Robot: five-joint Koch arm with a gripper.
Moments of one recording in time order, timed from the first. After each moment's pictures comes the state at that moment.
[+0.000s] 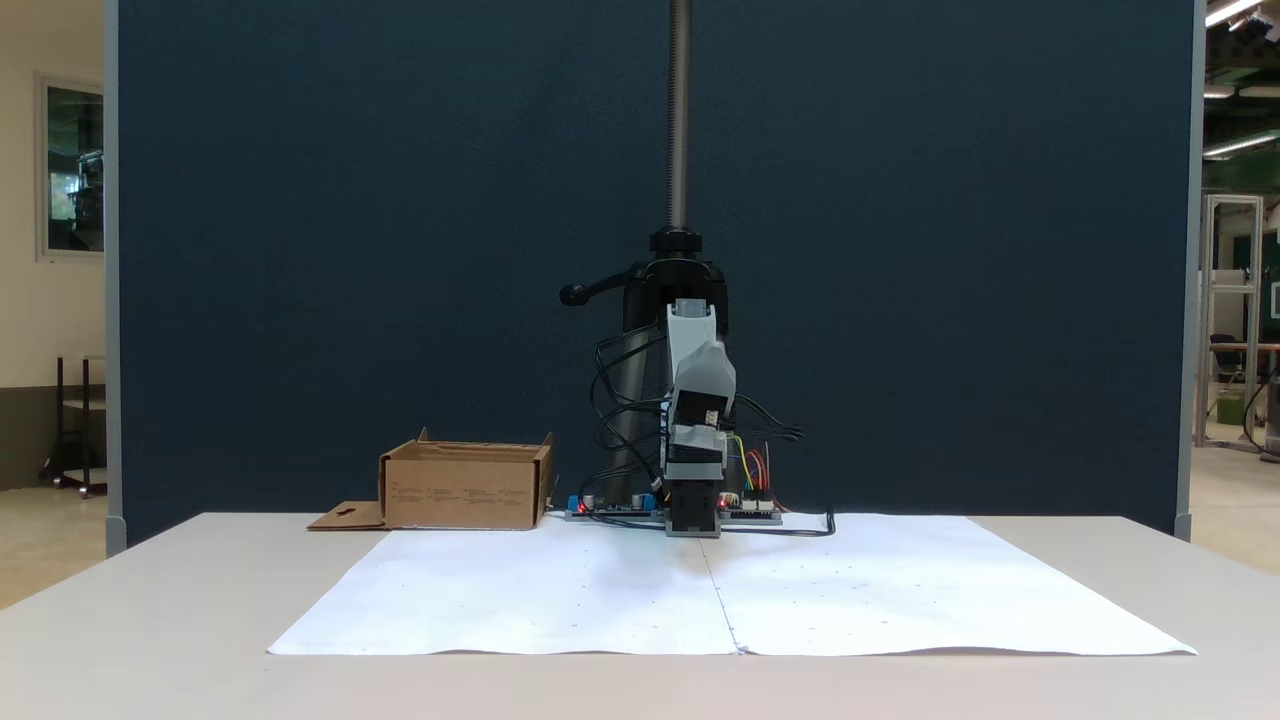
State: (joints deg) arm 0.4 129.2 175.0 -82.2 -8.6
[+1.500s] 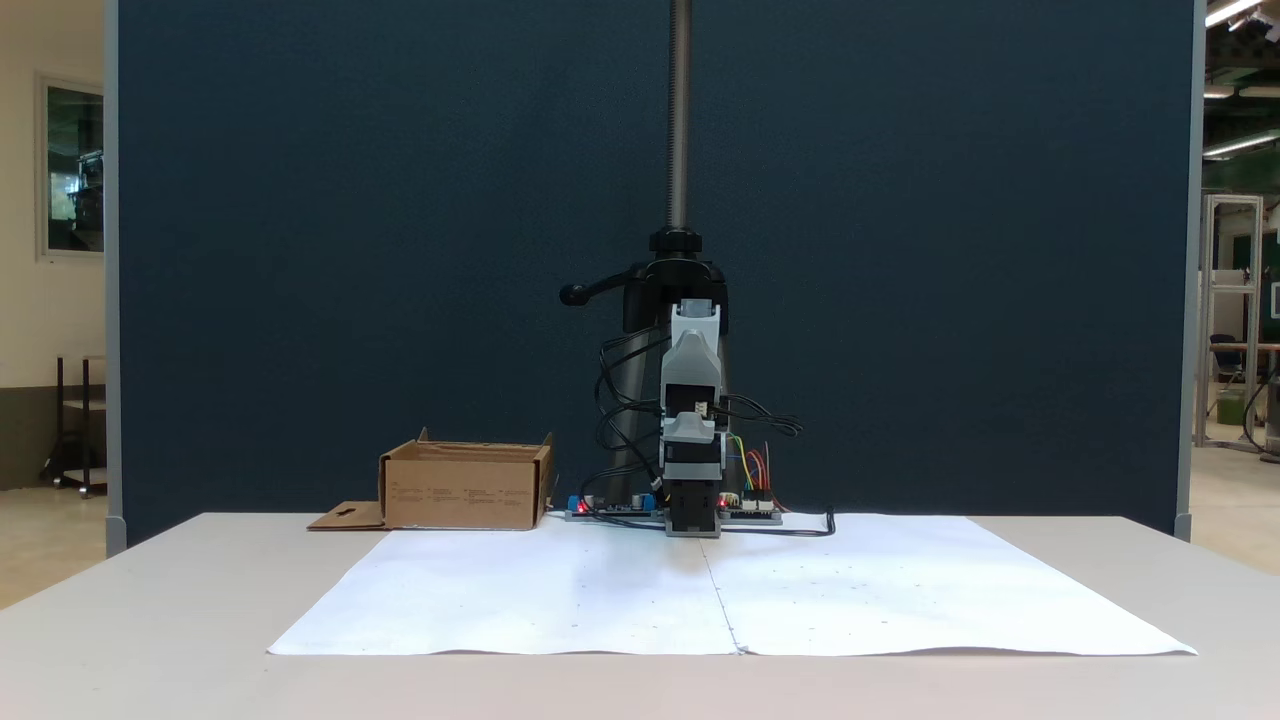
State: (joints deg) arm 4.9 129.2 175.2 -85.7 -2.6
